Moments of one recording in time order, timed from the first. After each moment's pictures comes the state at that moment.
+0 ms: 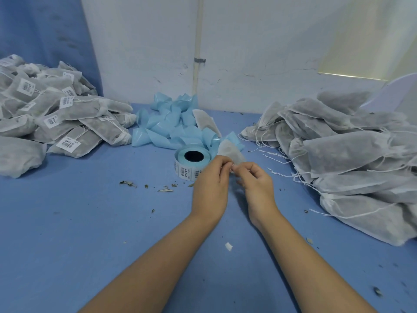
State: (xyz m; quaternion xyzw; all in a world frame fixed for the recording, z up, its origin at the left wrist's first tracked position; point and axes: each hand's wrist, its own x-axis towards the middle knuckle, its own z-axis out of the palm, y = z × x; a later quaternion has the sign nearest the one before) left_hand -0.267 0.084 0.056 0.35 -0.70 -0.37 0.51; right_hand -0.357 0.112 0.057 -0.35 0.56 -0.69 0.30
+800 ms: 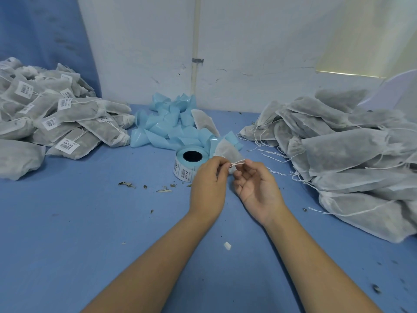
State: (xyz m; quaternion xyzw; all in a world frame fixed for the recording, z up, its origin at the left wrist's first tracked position) left_hand -0.269 0.076 0.051 0.37 -0.70 -0.35 0.50; right_hand -0.372 0.111 0.063 -0.20 0.35 -0.72 0.56
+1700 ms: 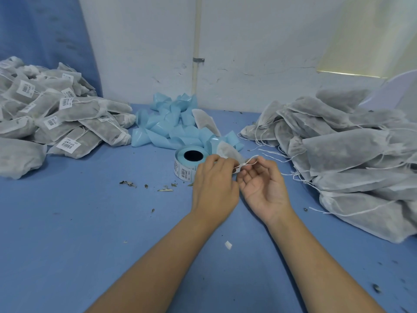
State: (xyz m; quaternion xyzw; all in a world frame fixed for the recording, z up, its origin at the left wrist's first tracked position) left_hand -0.267 0.086 0.055 0.35 -0.81 -0.08 0.46; right_hand -0.377 0.114 0.063 -0.16 0.24 -0.77 0.57
